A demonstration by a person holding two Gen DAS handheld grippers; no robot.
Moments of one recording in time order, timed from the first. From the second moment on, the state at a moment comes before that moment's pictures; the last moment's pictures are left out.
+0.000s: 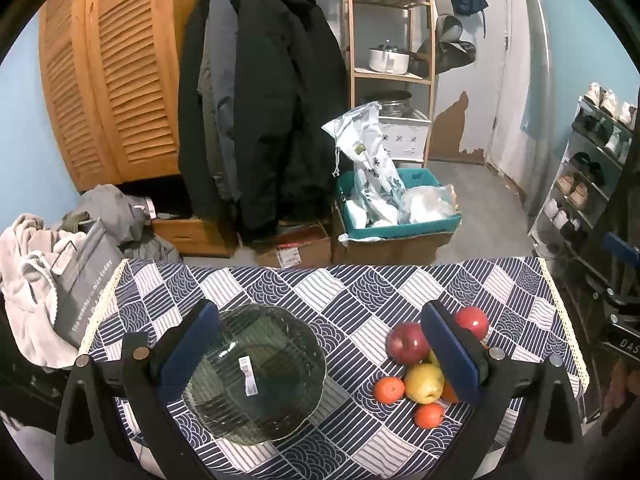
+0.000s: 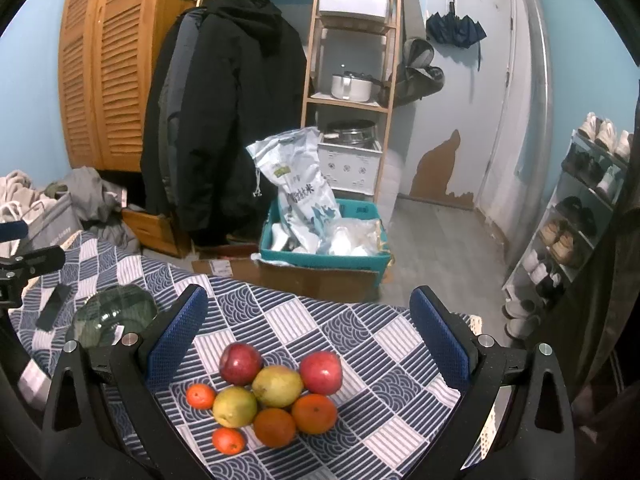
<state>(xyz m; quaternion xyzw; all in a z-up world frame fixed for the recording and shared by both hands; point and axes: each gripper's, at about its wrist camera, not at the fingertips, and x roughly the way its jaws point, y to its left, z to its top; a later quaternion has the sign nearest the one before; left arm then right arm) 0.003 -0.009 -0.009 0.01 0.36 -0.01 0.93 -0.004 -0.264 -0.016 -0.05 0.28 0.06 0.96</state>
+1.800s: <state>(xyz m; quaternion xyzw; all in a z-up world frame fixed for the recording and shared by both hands) 0.004 -0.015 -0.010 0.00 0.37 -0.01 0.93 -0.012 -0.263 -0.023 -0.05 0.29 0.06 0.95</state>
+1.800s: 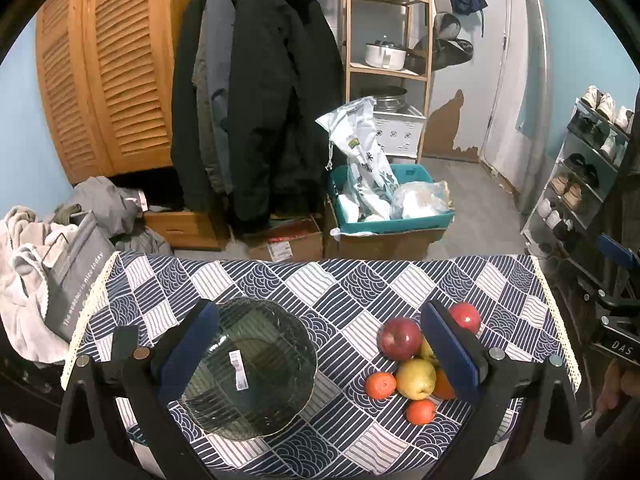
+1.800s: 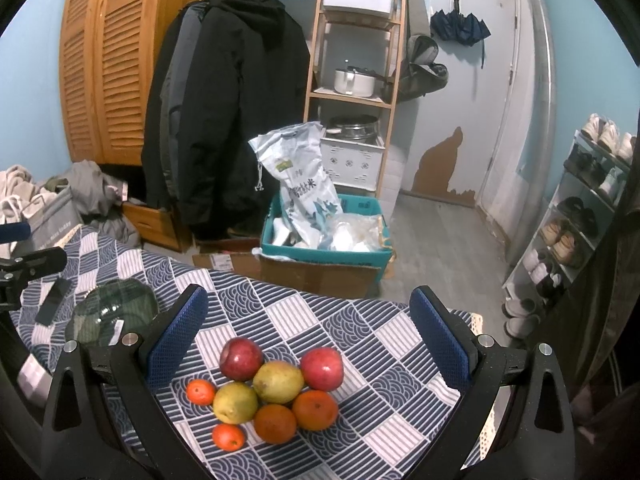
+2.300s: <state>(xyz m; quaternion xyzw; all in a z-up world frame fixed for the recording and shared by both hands) 0.004 -0.014 -0.010 0.00 0.37 -0.01 0.93 -0.015 -0.266 -0.028 -0.06 0.29 0.06 0.95</state>
